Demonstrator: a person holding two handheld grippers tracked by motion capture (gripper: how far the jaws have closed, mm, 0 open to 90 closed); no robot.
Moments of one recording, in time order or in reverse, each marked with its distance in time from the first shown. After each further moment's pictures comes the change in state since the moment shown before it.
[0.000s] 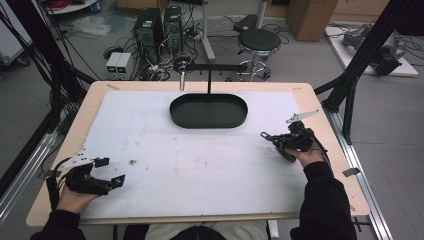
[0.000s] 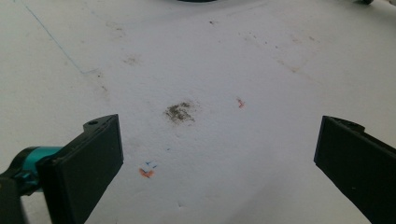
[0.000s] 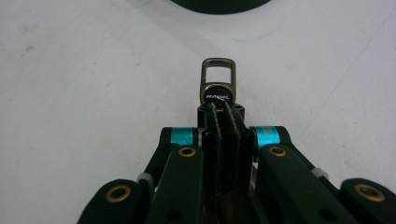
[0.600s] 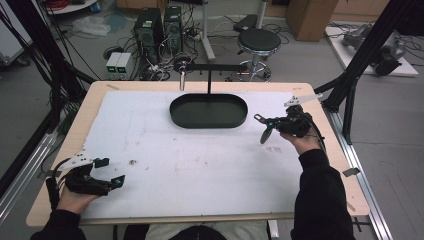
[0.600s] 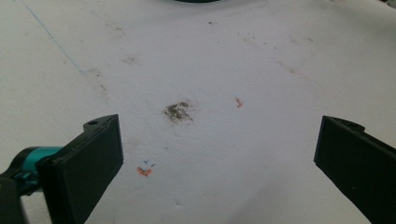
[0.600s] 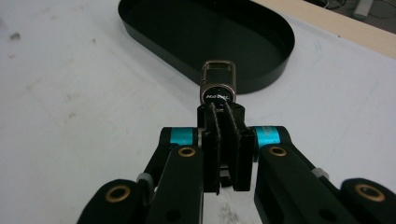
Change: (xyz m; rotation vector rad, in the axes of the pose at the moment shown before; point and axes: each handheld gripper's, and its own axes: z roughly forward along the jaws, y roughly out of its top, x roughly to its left) left arm -0.001 -0.001 0.000 0.000 0.001 -0.003; right arm 0.016 0.055 -0.018 -0.130 0.009 -0.014
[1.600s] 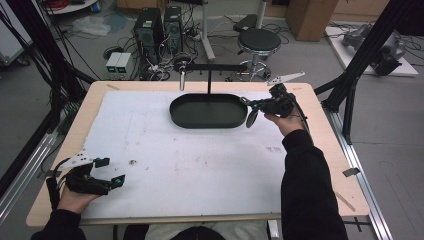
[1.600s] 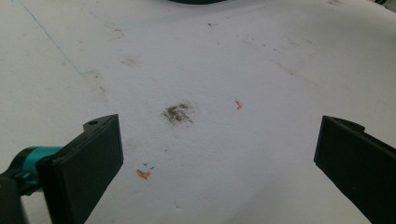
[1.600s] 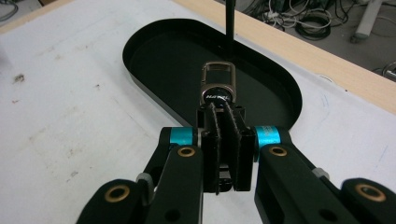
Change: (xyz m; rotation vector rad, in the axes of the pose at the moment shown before) left arm 0.001 0.000 0.002 -0.003 -0.010 -0.001; right arm 0.006 0.062 0.027 -0.001 -0.008 -0.035
